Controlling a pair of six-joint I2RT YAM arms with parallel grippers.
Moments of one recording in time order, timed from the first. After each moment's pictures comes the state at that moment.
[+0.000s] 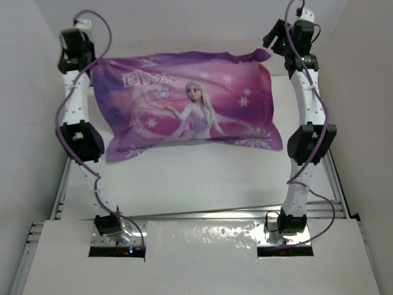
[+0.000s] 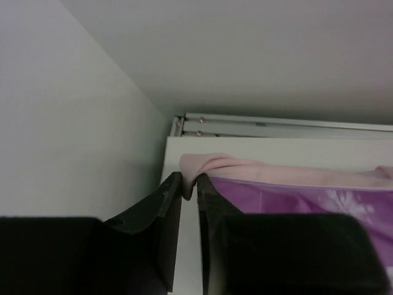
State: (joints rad) left arm 0.24 2.17 2.44 -0.59 -0.04 0.24; right arm -0.03 2.13 2.30 -0.37 -0.08 0.36
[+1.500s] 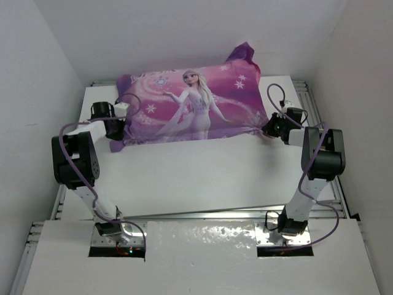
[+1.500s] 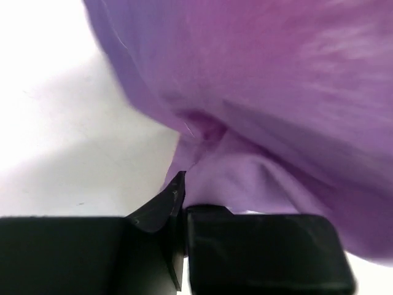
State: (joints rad) left arm 0.20 1.82 1.11 -0.29 0.19 0.40; right arm -0.16 1.97 0.98 0.30 -0.35 0.19
